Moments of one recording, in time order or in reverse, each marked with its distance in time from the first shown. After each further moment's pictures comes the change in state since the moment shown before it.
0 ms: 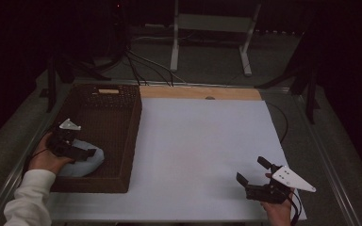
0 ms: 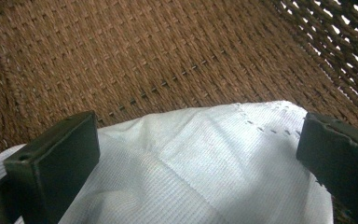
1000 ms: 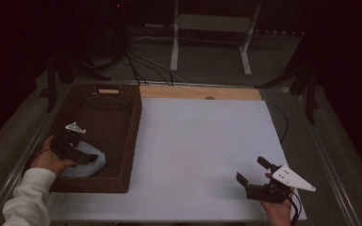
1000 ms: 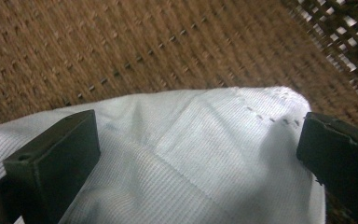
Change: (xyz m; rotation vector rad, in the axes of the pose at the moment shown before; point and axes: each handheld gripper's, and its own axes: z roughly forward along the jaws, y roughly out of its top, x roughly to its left) left arm -0.004 0.000 0.012 0.122 -0.061 0.037; right arm 0.000 0.000 0.001 0.005 0.002 0.008
